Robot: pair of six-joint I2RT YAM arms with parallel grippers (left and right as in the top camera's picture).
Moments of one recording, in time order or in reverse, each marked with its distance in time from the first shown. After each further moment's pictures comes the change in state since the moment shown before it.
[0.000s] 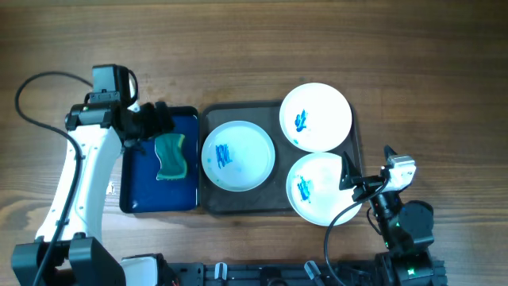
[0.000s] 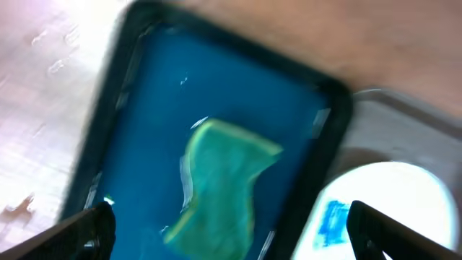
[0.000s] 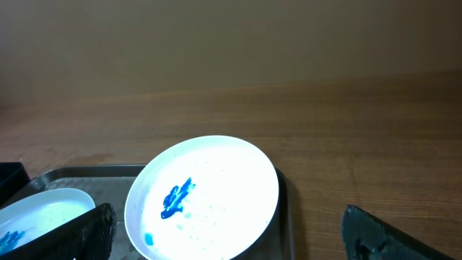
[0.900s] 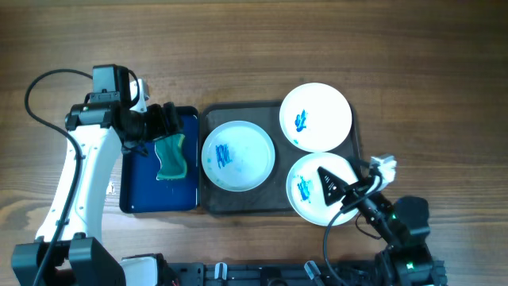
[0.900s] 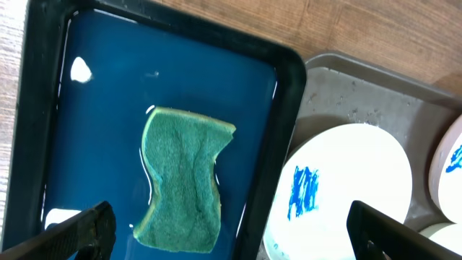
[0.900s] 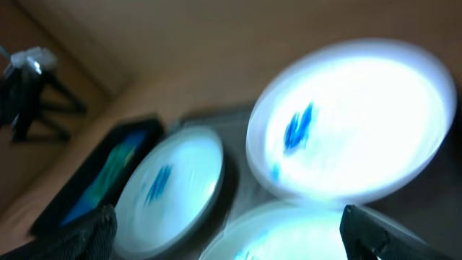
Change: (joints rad) left arm 0.000 0.000 0.001 -0.035 0.118 0.069; right arm -0.003 0.140 0.017 -0.034 -0.420 0.294
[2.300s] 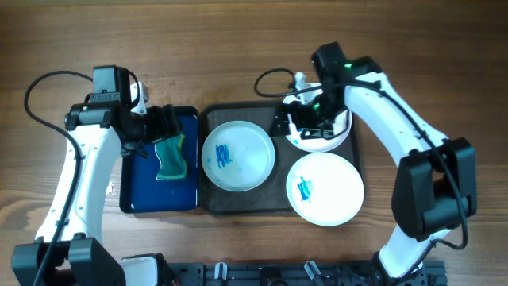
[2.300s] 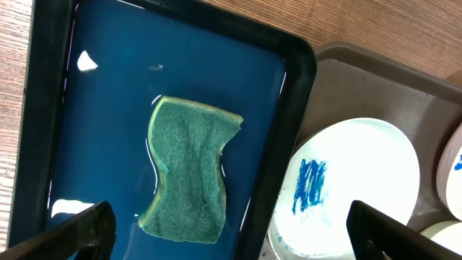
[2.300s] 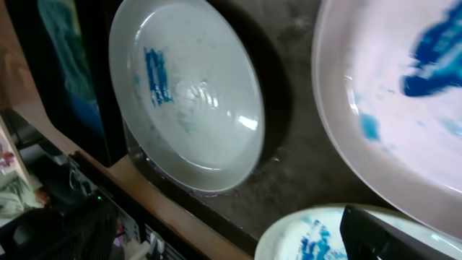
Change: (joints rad) left arm 0.000 0.000 0.003 -0.029 -0.016 -0.007; right arm 0.183 1.617 1.425 -1.031 -0.134 -0.299
